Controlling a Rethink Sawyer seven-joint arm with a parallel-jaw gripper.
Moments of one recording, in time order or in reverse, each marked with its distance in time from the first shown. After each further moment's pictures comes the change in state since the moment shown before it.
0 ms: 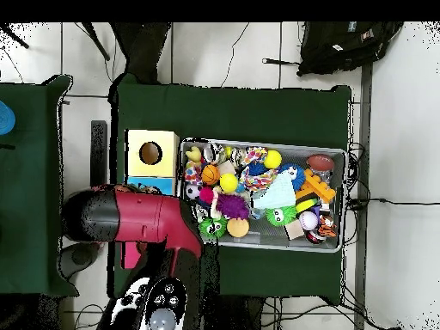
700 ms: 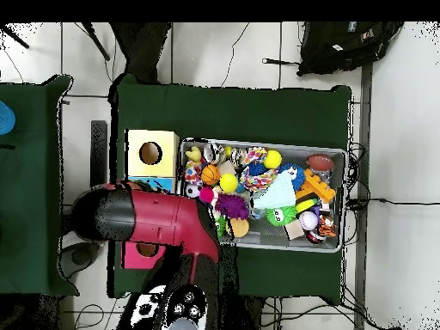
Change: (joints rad) arm -0.050 -0.048 0.000 0.026 -0.002 0.000 0.000
